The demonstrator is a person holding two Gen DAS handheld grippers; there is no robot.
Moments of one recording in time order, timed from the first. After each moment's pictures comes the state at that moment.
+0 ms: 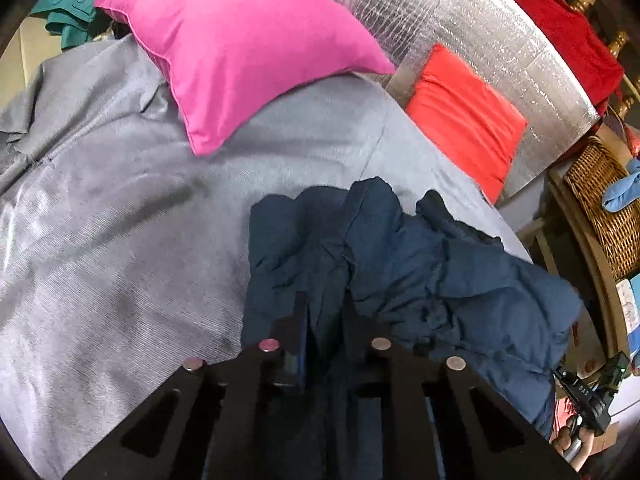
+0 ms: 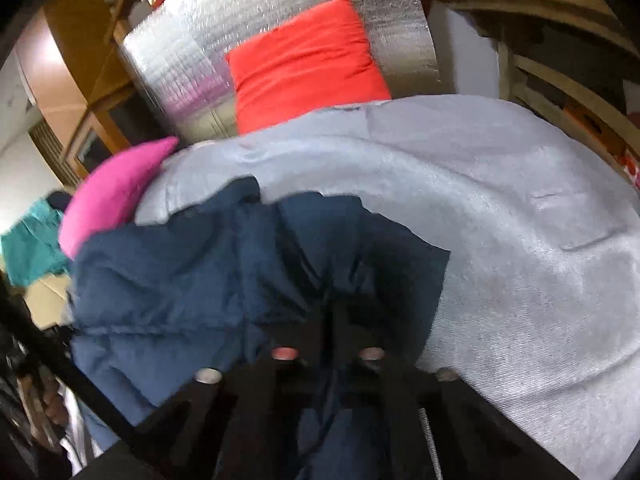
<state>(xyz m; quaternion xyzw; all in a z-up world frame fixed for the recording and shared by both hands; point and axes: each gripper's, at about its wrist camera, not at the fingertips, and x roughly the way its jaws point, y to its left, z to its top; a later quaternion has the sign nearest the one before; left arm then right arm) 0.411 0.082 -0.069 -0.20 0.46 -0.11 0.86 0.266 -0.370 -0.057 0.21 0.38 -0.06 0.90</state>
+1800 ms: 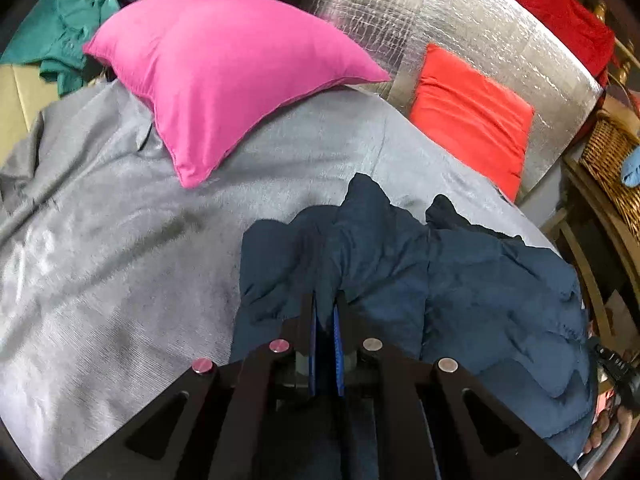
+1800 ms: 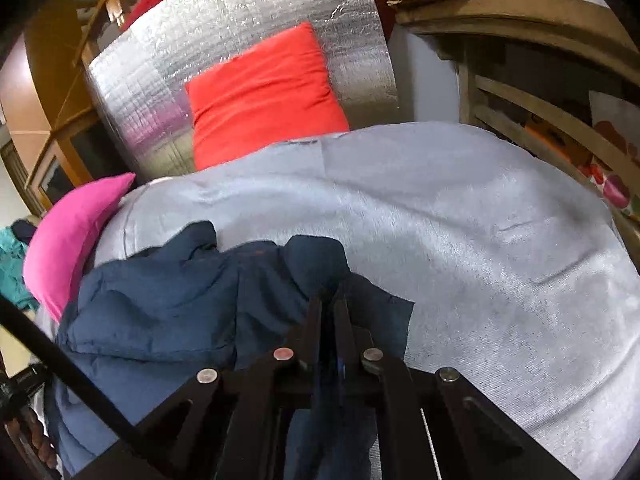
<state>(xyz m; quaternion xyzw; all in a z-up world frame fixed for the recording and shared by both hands) 0.426 0.049 -0.064 -0.12 0.43 -0.07 0.89 0.282 -0.388 -0.055 0.19 0.34 -0.15 0.91</state>
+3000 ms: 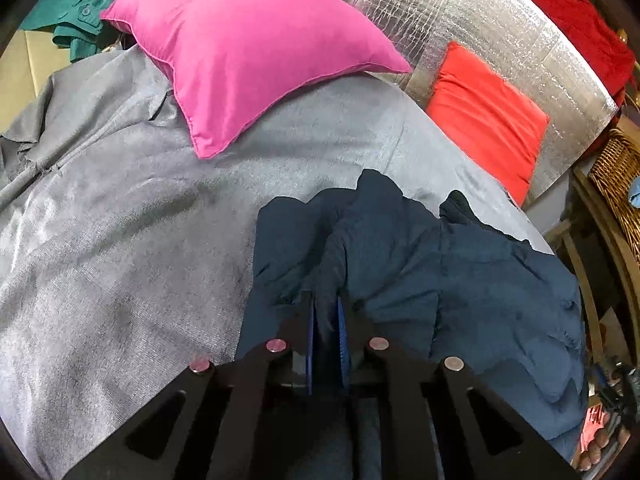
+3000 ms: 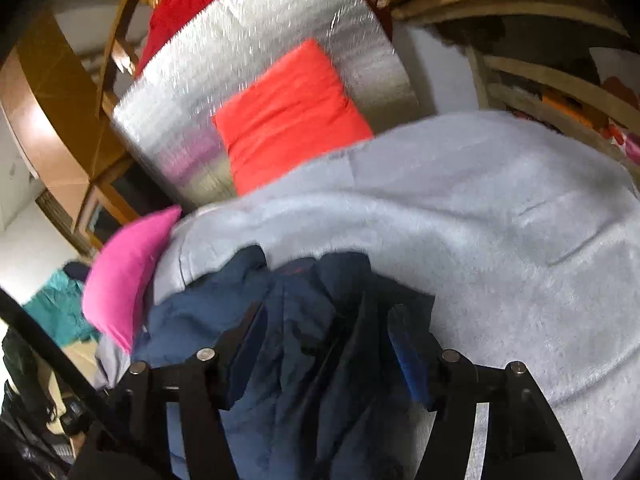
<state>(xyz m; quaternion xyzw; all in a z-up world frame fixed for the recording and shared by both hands) 0.431 0.063 -0.082 -0.17 0.45 -0.06 0.87 0.259 -0.400 -0.048 0.28 0.33 -0.08 0.90</state>
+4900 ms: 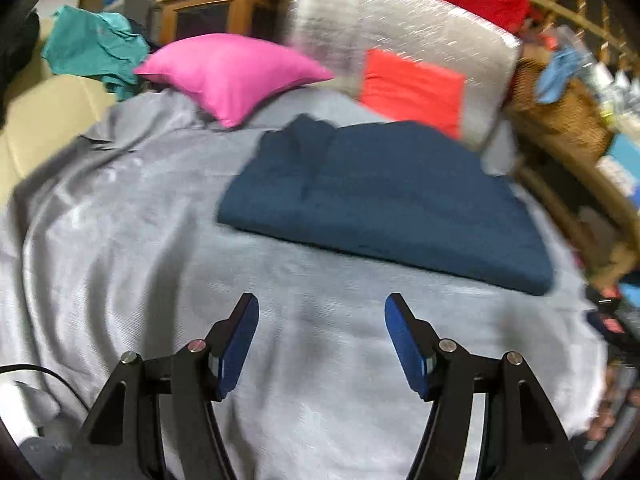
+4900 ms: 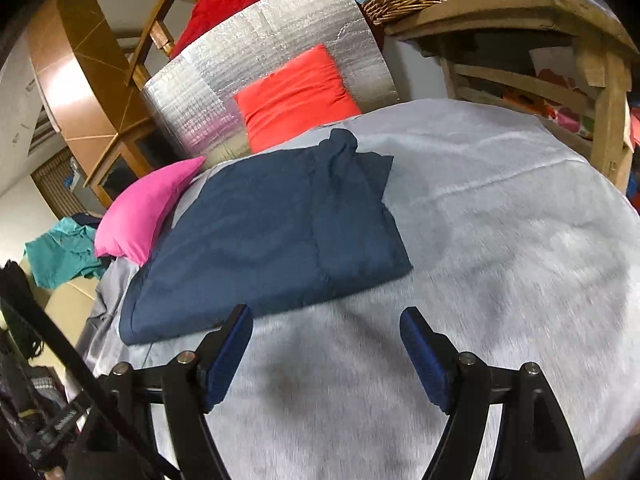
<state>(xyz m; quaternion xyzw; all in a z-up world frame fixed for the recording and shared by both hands) 0.142 0.040 -0.054 -0.08 0.37 -0.11 0.92 0.040 -0.267 -0.066 0.24 0.30 -0.10 0.92</state>
